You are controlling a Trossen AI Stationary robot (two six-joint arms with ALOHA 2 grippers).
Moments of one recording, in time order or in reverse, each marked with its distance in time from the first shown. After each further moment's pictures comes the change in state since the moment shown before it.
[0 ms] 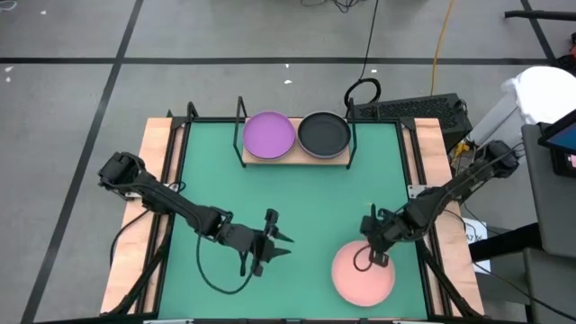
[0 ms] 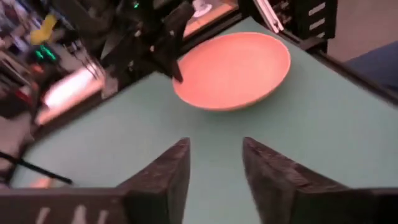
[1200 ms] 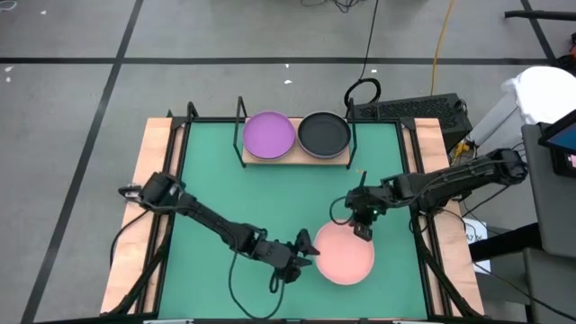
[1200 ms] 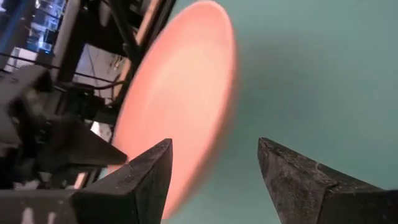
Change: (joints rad) left arm 0.017 0.391 0.292 0.003 0.001 0.551; right arm -0.427 -0.038 0.001 0.141 -0.191 -0.384
